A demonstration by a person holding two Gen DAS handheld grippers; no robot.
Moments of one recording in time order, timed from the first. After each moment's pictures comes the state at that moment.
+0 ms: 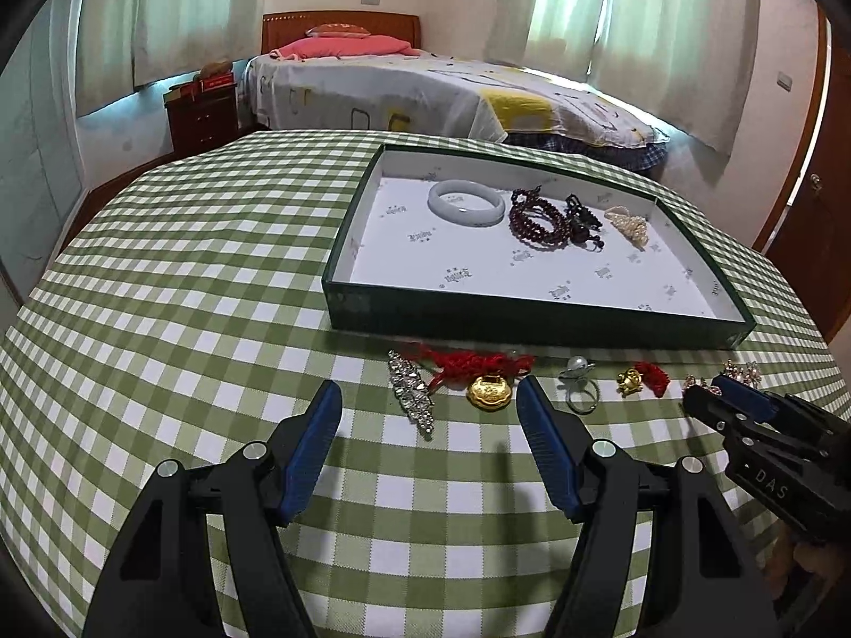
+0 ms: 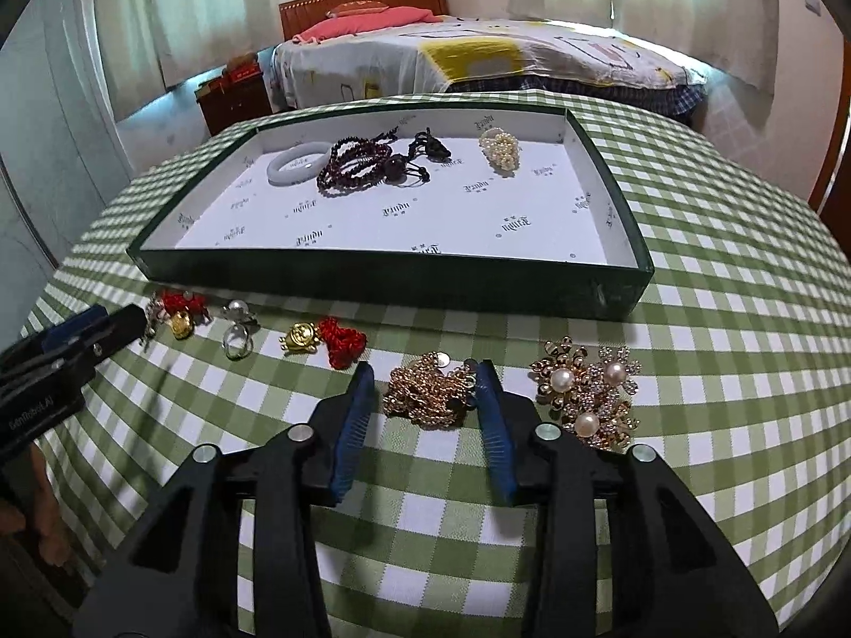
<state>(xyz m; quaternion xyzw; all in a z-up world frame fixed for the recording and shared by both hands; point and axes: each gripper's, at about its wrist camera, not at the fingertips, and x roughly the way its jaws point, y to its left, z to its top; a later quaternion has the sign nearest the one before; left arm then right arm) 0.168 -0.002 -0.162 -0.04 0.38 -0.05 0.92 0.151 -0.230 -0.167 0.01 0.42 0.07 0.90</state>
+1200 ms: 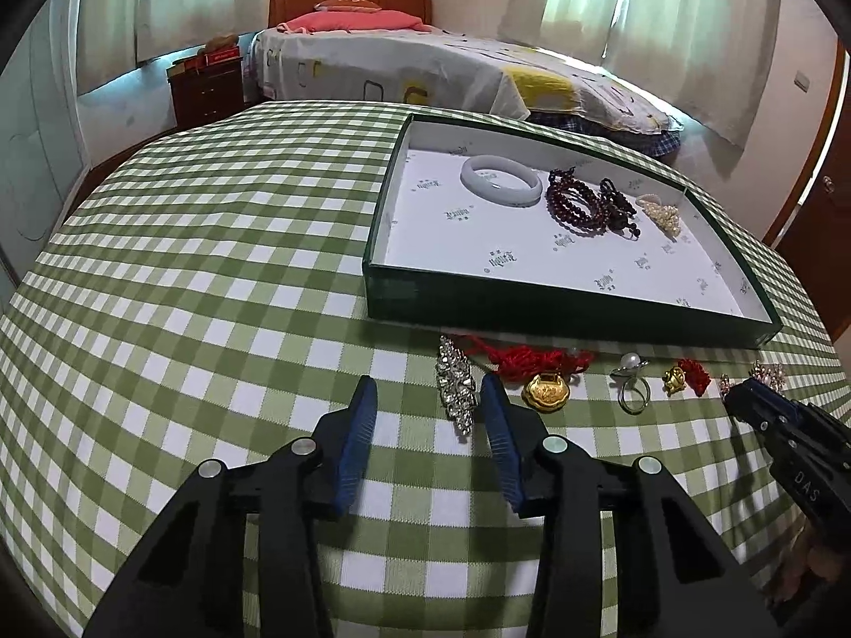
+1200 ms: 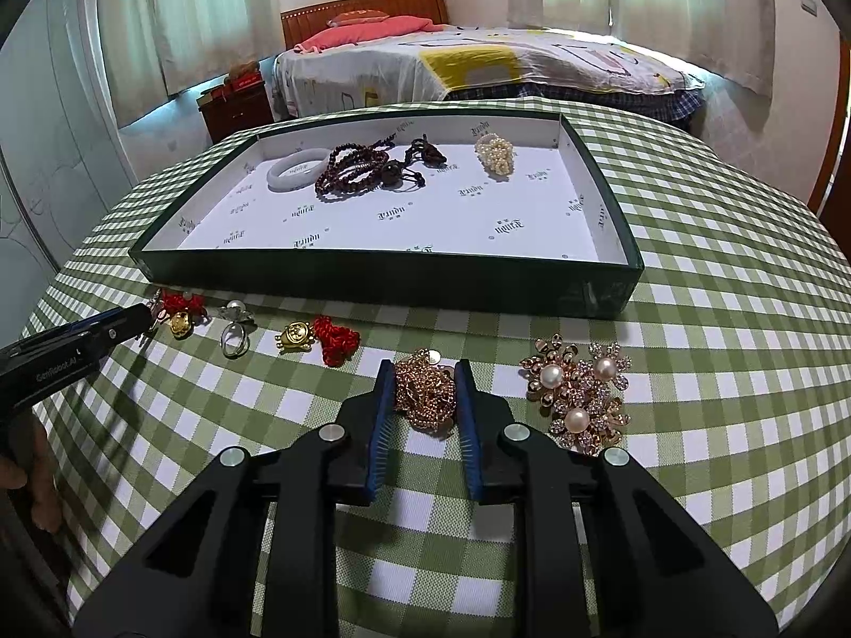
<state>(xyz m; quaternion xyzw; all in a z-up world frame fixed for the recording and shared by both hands) 0.186 0.019 -0.173 -0.05 0.42 -0.05 0.91 0.149 -0.236 -0.165 0.01 0.41 0.07 0.91</state>
